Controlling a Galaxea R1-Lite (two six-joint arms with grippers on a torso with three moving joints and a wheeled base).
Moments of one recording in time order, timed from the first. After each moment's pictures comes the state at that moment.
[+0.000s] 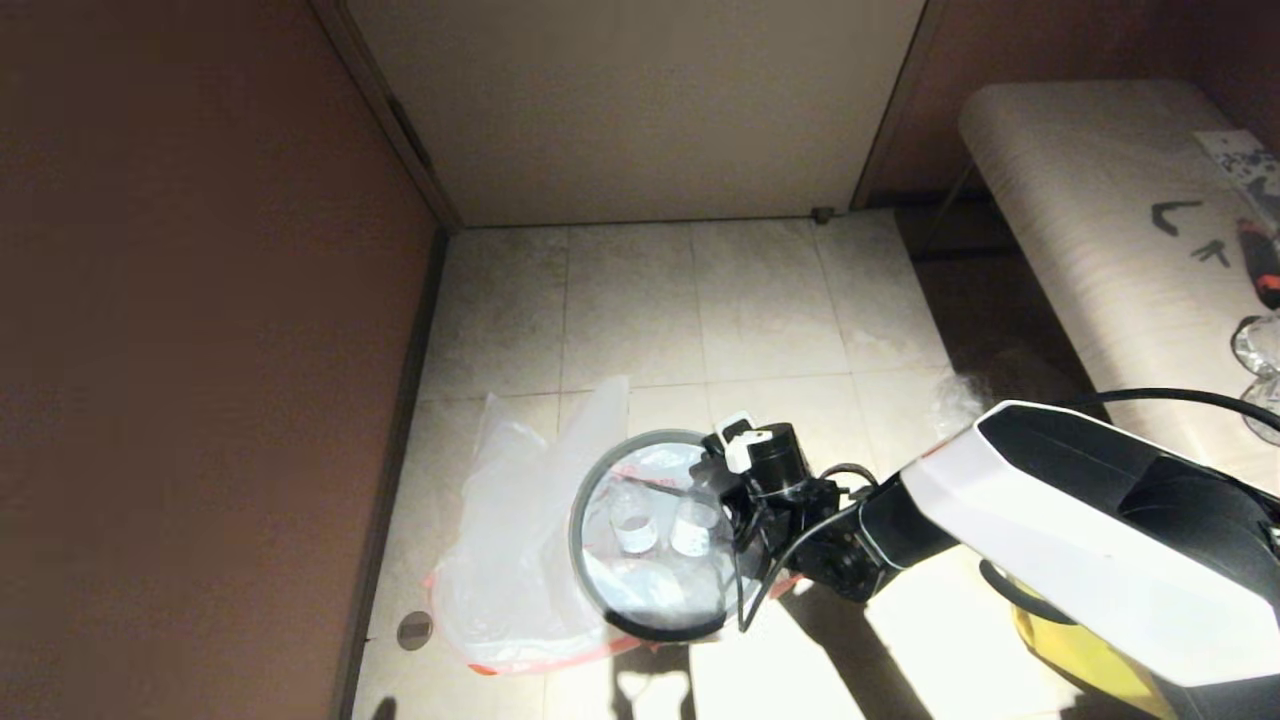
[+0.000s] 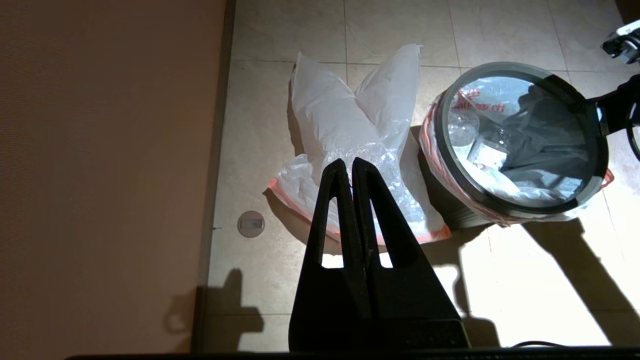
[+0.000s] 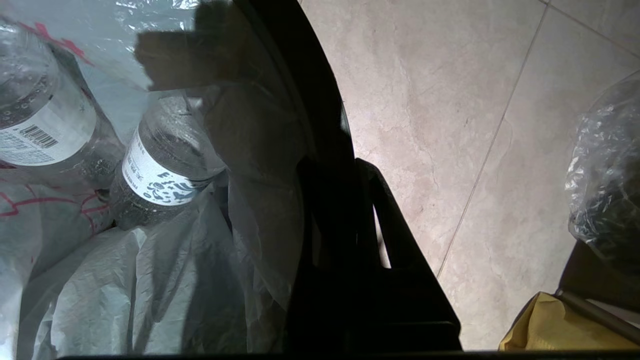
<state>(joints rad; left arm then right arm) 0.00 0.00 -0.01 0.02 0.04 -0.07 0.63 2.44 -1.38 -0.56 -0.52 -0.16</state>
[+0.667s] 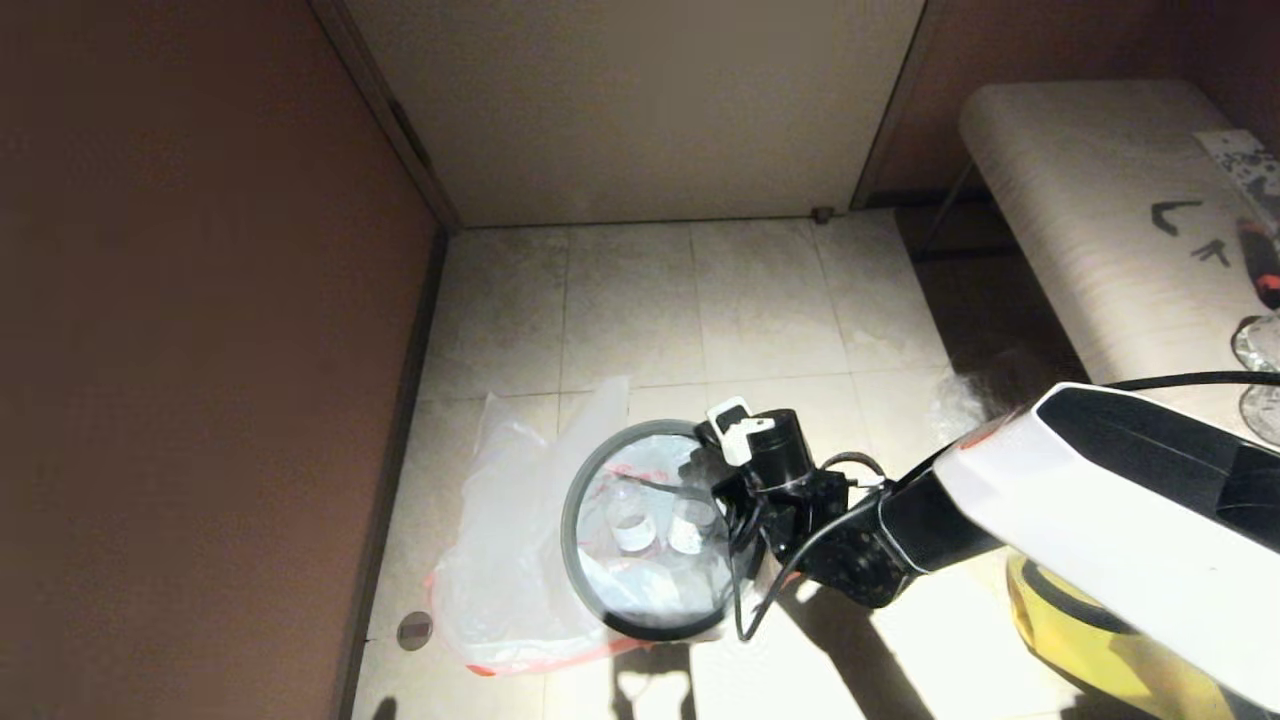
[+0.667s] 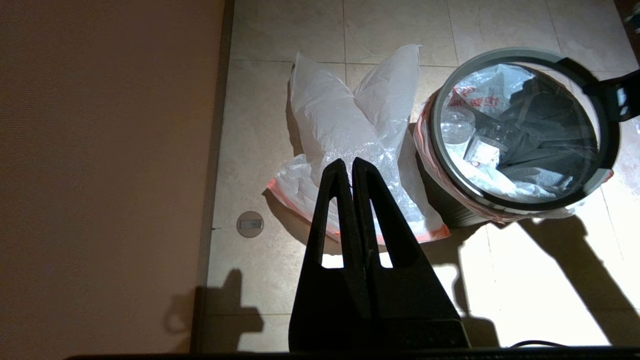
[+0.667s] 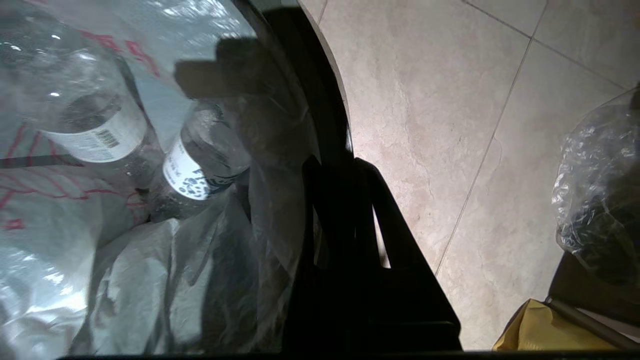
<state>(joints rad) 0.00 0.00 -0.01 0.02 0.04 -0.07 0.68 2.31 -1.31 -0.55 -0.53 -0.15</state>
